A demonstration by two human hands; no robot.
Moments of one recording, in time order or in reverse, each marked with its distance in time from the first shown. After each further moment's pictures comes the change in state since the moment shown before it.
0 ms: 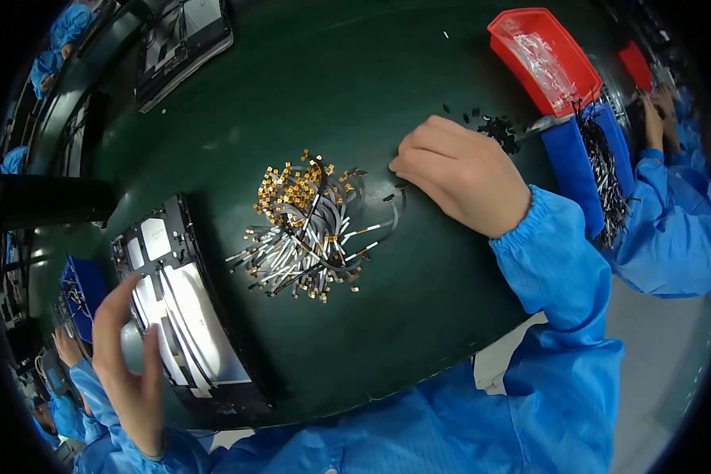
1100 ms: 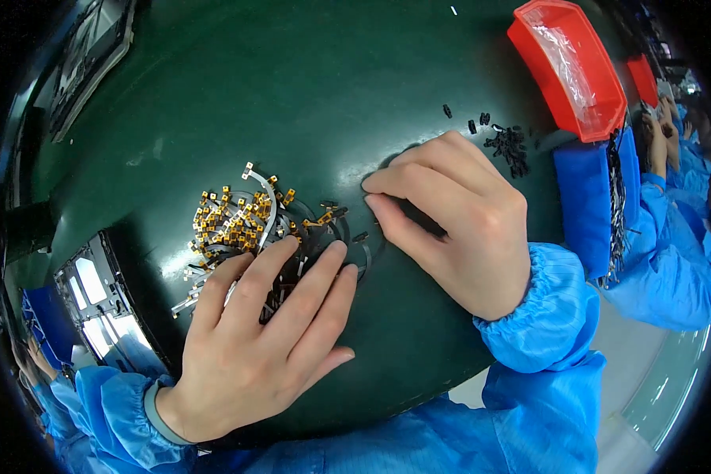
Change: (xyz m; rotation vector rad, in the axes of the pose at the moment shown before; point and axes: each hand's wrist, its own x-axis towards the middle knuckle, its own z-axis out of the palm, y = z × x) left_hand 0.079 0.090 0.132 0.127 -0.193 0.805; right_hand -0.011 0.002 0.006 0.035 0.101 0.367
